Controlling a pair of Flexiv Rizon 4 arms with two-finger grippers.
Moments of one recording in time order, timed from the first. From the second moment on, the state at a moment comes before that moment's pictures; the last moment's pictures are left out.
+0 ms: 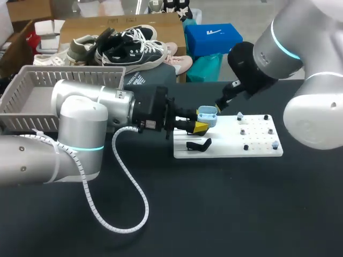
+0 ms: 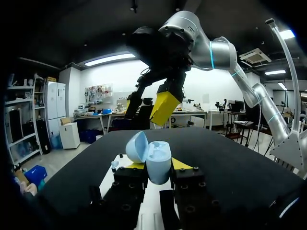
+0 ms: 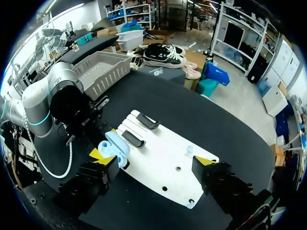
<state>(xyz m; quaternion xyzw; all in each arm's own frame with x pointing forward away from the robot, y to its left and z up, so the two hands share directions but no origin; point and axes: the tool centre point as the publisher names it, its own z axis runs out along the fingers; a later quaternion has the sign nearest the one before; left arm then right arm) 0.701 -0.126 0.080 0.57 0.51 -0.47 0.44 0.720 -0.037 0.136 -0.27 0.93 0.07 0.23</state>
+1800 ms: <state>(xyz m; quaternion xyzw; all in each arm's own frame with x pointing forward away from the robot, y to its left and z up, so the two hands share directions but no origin) 0.701 -0.126 0.080 0.57 0.51 -0.47 0.44 0.655 -0.145 0.044 -0.14 0.97 -0.15 0.10</state>
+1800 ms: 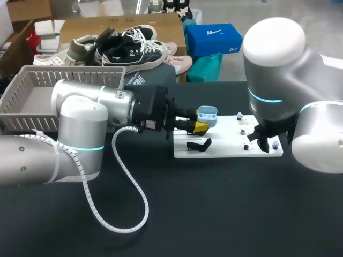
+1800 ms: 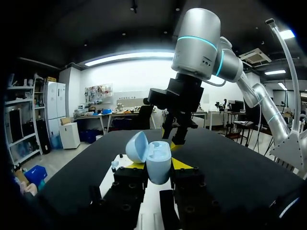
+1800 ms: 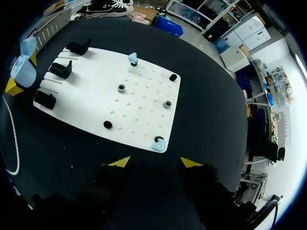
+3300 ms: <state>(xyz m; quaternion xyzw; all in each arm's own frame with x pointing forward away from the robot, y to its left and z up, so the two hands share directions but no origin) 0.701 -0.126 0.080 0.57 0.51 -0.47 0.44 0.671 -0.154 0.021 -0.14 0.98 -0.15 0.08</state>
